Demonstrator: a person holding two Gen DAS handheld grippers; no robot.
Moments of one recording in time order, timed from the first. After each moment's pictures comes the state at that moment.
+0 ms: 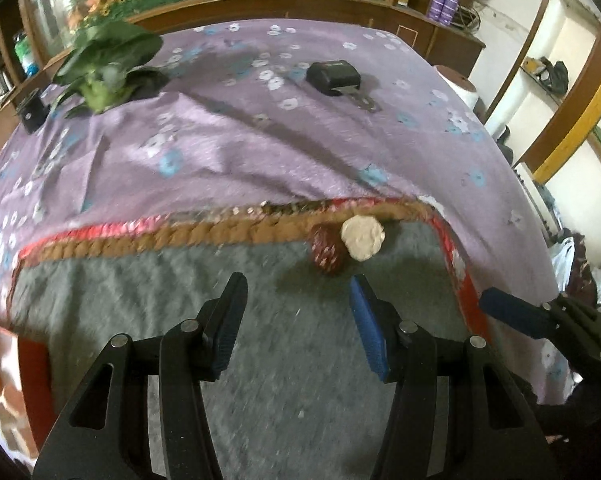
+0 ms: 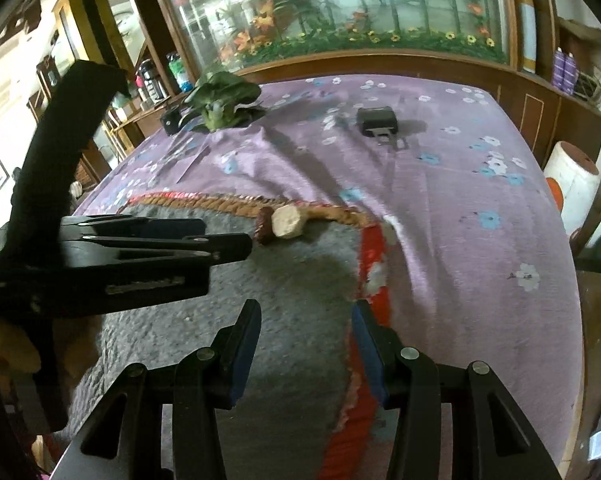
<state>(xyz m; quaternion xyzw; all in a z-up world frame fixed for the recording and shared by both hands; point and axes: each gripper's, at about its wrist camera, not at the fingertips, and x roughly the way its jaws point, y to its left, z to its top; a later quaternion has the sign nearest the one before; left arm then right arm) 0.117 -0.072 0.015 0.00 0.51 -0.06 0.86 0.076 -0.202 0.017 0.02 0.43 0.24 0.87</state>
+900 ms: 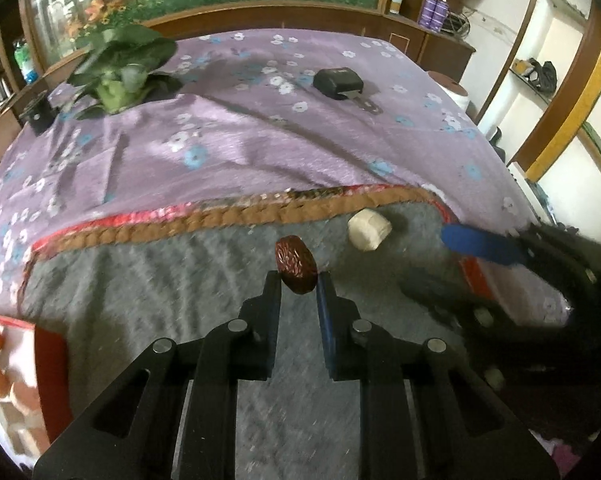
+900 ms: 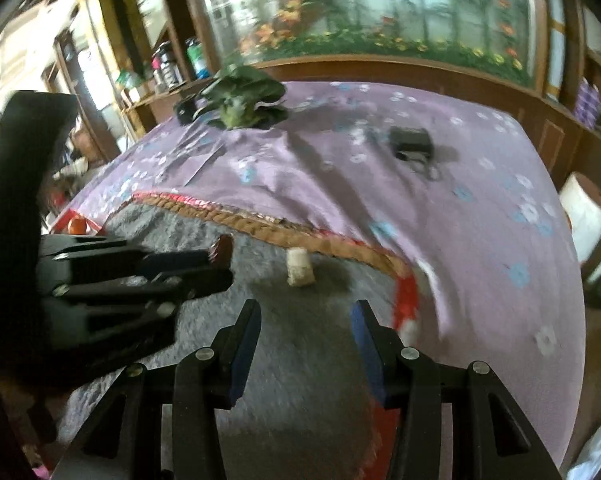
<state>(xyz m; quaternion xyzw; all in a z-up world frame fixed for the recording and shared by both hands) 0.086 -0.044 0.023 0.00 0.49 -0.07 0.87 0.103 -0.152 0.023 -0.05 0.42 0.27 0.87</state>
